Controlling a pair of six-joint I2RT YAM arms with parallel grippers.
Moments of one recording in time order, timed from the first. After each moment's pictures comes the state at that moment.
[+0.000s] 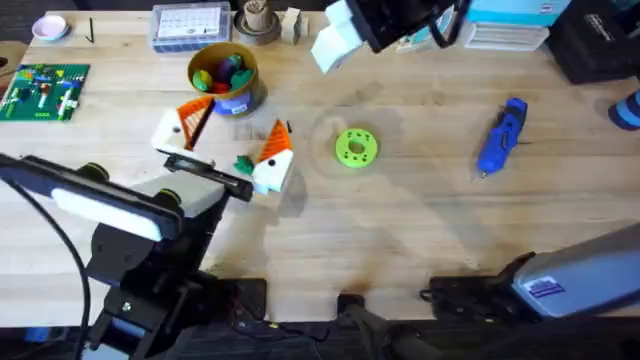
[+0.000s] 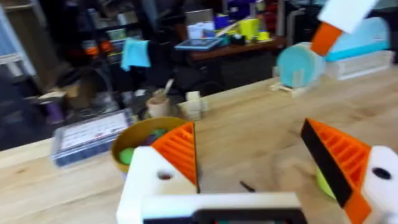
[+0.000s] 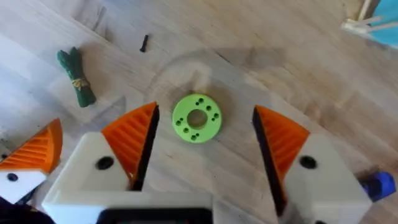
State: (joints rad) left arm -0.34 0.01 0.01 0.08 -0.01 0.12; right arm 0.61 1.71 1.86 -1.22 0.06 0.02
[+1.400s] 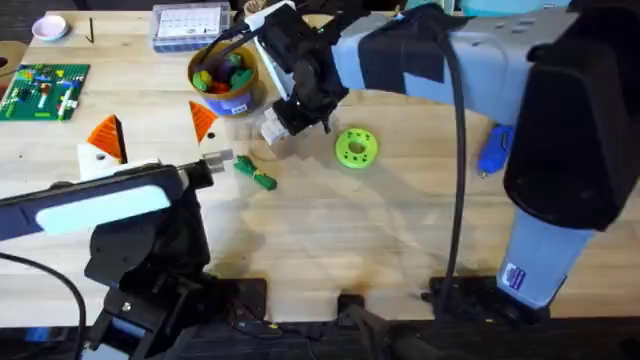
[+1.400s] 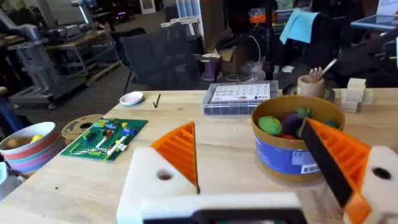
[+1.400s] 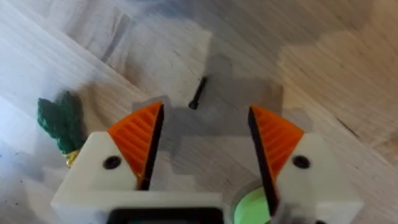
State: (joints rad) left arm -0.34 0.01 0.01 0.09 -0.68 0.20; right arm 0.76 2.10 1.61 -0.72 -0.02 0.14
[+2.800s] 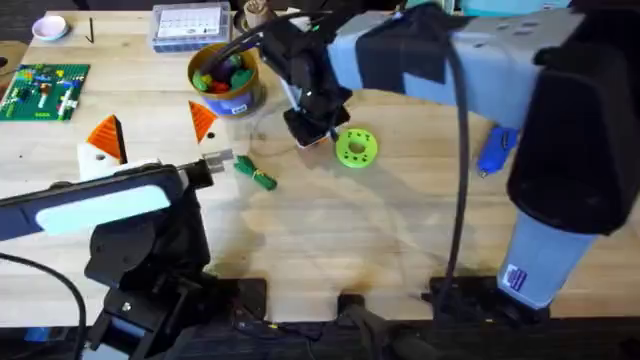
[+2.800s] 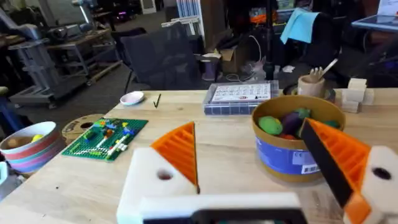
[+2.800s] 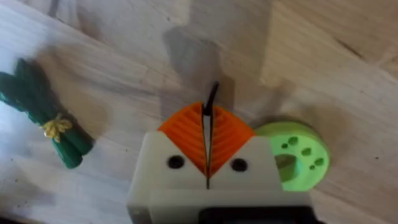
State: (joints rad) left arm -0.34 0.01 0.01 0.09 -0.68 0.20; right arm 0.77 2.09 1.63 -0.94 0.04 0.28
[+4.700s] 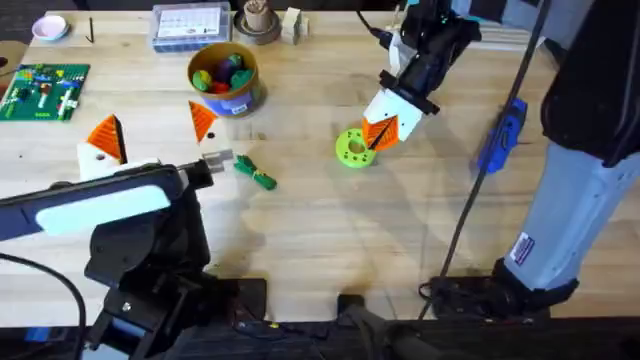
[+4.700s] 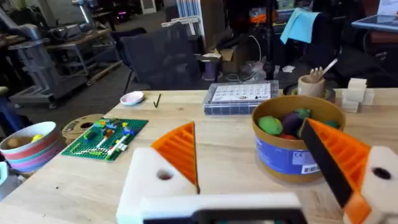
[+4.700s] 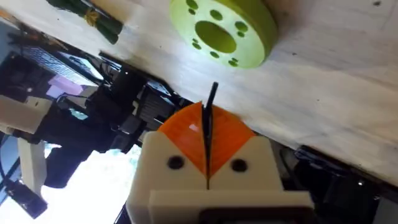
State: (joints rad) left arm -0.34 0.01 0.01 0.09 -0.68 0.20; right arm 0.24 2.17 1.74 -1.62 -0.68 0.12
